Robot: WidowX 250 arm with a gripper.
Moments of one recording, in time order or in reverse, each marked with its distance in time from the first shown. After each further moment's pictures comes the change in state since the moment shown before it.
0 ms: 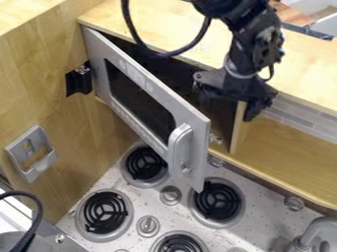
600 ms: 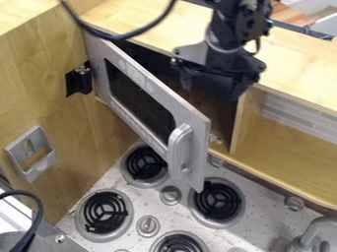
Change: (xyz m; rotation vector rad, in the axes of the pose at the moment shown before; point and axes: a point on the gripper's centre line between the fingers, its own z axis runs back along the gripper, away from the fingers) arm 0.002 0.017 0.049 0.024 -0.076 0.047
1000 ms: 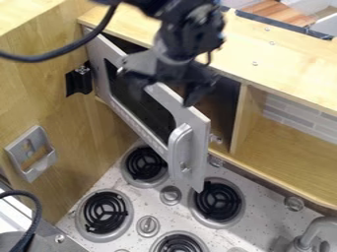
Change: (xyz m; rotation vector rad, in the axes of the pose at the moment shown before) arm -0.027 0.052 0.030 0.117 -0.022 0.087
